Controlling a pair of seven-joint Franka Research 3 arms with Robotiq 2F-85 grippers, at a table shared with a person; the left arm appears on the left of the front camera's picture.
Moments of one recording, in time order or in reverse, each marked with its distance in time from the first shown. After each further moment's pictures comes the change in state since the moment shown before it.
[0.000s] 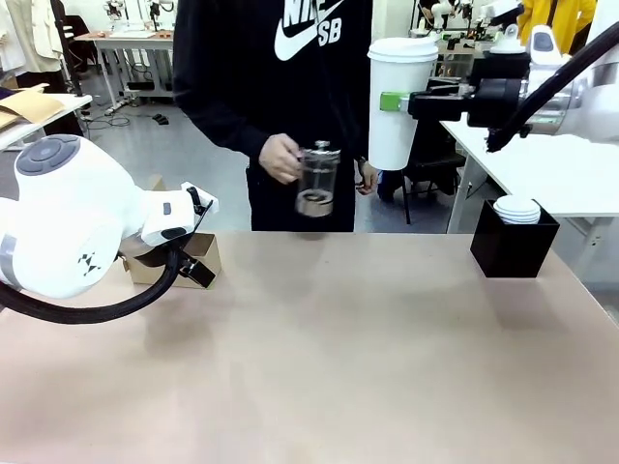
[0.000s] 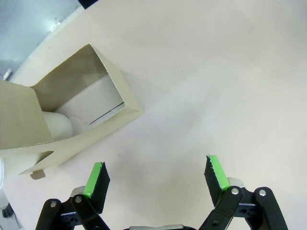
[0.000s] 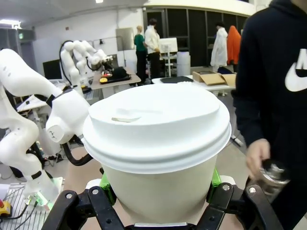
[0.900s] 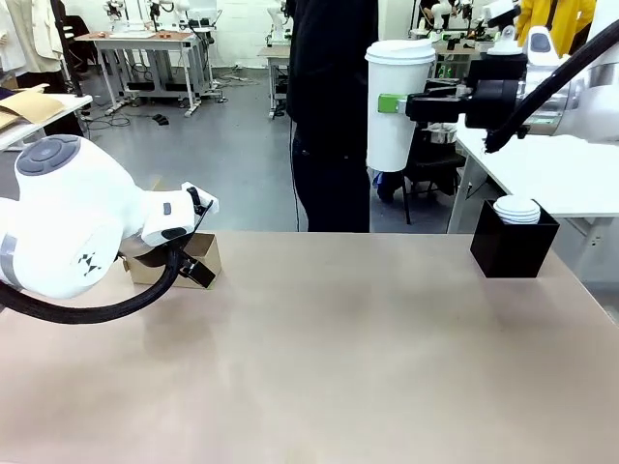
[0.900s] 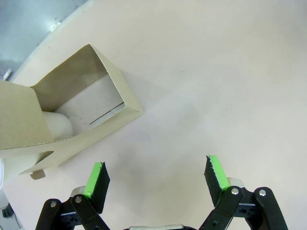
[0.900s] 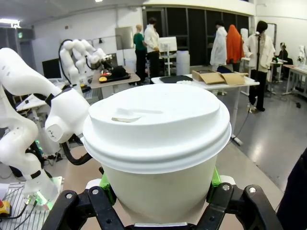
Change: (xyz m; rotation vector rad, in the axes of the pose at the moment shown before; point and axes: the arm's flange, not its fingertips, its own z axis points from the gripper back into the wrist) left arm 0.000 0.000 0.000 0.000 0.000 0.000; right arm 0.000 0.000 -0.001 -0.003 0.004 0.001
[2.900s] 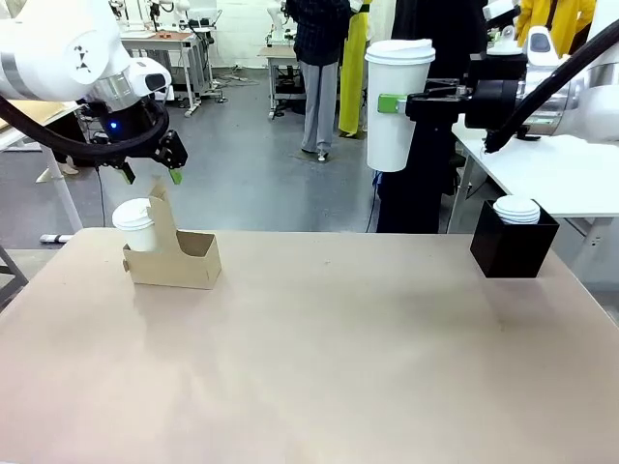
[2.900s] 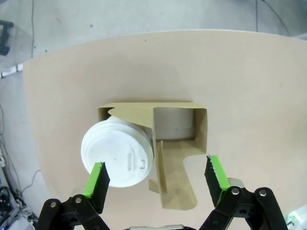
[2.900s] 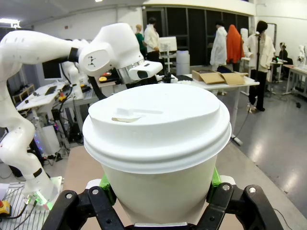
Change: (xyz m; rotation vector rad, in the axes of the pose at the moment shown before) left arm 0.142 0.145 0.072 0.050 0.253 0.532; right arm 0.000 0.000 0.000 -0.001 0.000 0.001
